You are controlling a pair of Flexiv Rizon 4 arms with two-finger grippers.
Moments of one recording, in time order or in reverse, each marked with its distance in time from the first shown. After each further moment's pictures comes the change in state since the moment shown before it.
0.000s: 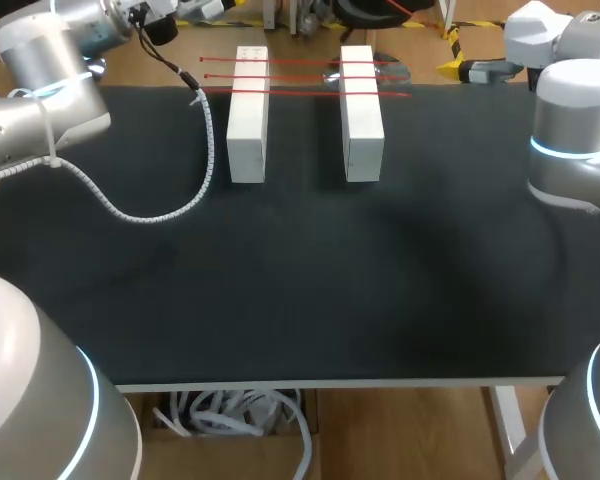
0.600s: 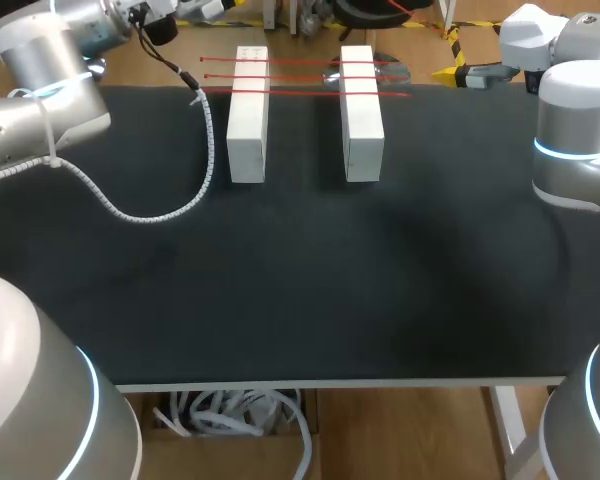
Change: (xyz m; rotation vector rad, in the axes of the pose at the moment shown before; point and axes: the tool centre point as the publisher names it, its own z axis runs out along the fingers) left arm 0.000 0.000 0.000 0.000 0.000 0.000; right arm 0.013 -0.003 0.005 0.005 0.068 -0.055
